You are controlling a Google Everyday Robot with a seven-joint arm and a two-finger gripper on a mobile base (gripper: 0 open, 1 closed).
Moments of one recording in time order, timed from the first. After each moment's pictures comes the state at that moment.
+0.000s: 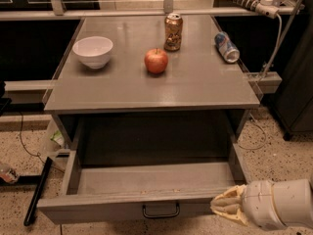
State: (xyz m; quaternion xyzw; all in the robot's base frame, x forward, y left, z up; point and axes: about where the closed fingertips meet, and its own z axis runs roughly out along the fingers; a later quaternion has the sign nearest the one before) arm 0.333 -0.168 0.679 -0.58 0.73 0.18 0.31
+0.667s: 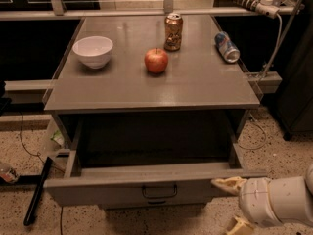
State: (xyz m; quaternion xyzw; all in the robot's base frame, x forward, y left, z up) arm 0.341 -0.166 0.677 -0.58 0.73 0.18 0.31
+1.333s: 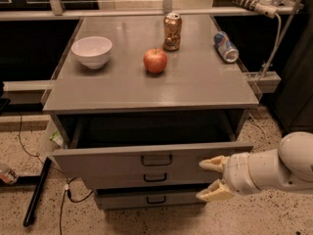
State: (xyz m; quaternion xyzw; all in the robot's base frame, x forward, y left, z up) arm 0.408 -0.155 0.666 -0.58 0.73 0.17 0.32
